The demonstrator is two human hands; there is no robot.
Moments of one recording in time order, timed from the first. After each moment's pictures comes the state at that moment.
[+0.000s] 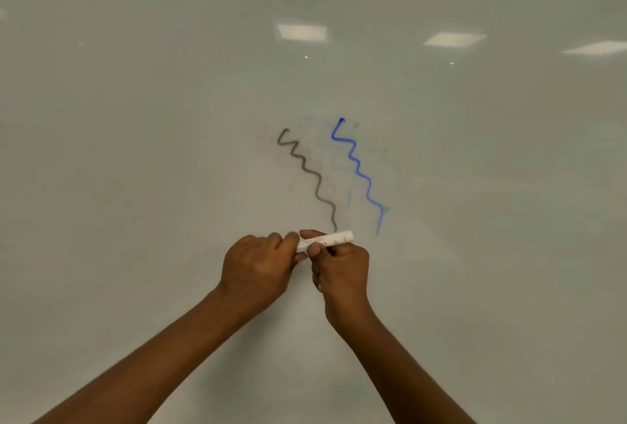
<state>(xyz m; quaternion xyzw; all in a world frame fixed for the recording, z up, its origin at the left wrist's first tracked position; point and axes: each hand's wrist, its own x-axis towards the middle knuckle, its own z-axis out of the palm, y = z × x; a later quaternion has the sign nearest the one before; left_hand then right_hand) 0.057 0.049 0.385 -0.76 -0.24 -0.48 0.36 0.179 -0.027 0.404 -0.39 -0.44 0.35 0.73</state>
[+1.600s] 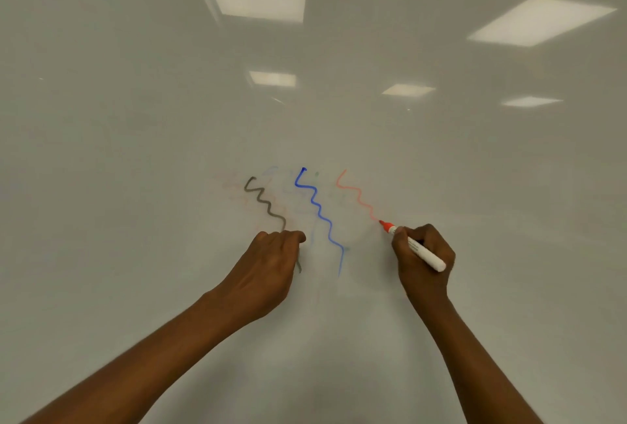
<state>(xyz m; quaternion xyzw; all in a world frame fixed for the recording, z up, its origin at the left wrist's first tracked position) 0.098 0.033 0.446 -0.85 -0.23 -0.43 0.21 0.339 -0.032 0.445 -0.44 -0.48 -0.18 0.74</state>
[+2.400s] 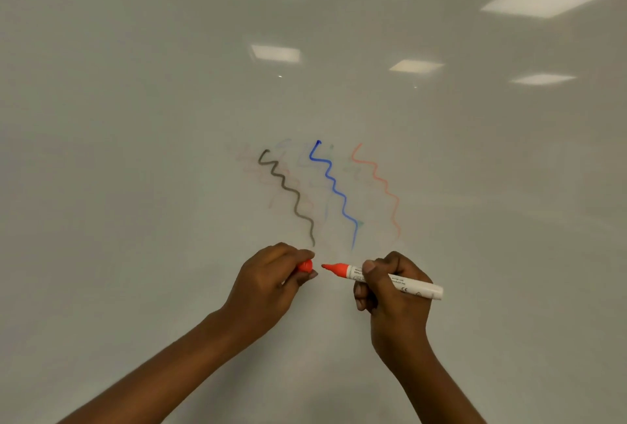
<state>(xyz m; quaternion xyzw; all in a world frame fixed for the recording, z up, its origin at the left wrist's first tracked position) 0.082 0.016 0.399 -0.82 -0.13 -0.56 0.08 0.230 -0.095 0.413 -0.35 -0.45 0.20 0.79</state>
